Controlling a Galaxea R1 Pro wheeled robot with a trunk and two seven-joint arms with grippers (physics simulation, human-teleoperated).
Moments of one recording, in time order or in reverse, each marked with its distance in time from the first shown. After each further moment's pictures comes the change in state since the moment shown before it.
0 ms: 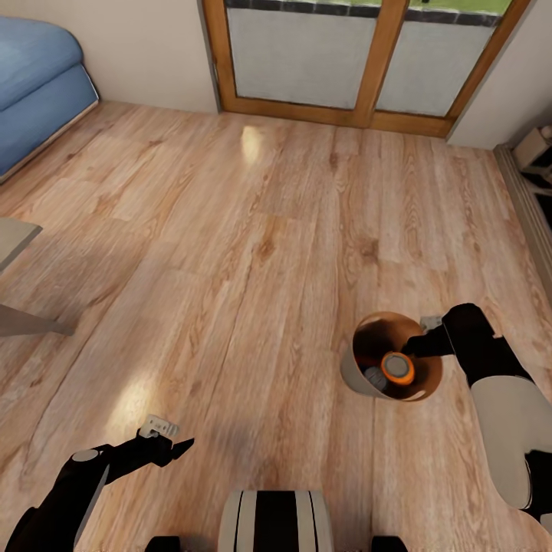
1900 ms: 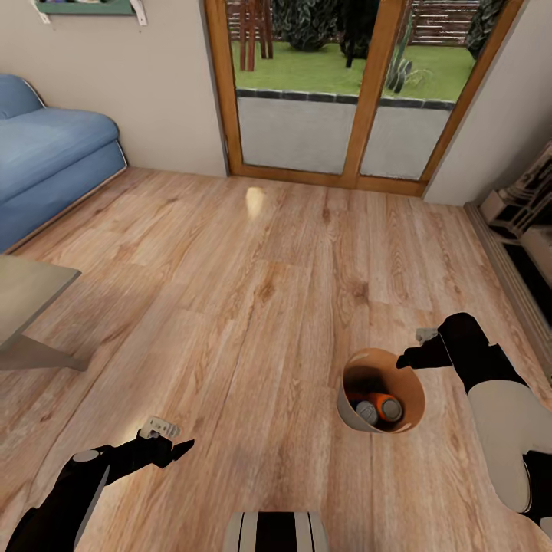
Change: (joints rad) left arm -0.001 0.000 -0.001 0.008 0.001 0.000 0.000; right arm 0.012 0.004 0.000 0.074 -0.022 0.007 -0.001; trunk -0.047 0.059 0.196
